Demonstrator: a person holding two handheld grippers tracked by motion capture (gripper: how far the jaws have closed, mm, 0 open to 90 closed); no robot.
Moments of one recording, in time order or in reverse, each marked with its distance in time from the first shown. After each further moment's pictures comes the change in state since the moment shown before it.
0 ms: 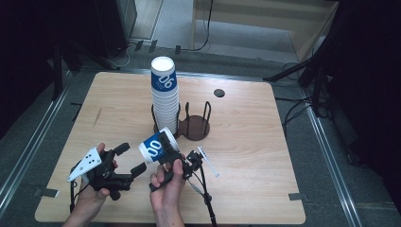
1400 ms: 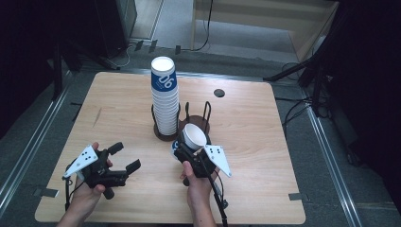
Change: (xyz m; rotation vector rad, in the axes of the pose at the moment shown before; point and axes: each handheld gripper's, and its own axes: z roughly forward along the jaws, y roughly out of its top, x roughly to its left) left arm 0.020 -0.004 -0.007 0.055 0.081 -0.012; right arm 0.005 0.039 -0.022 -0.169 -0.239 -0.782
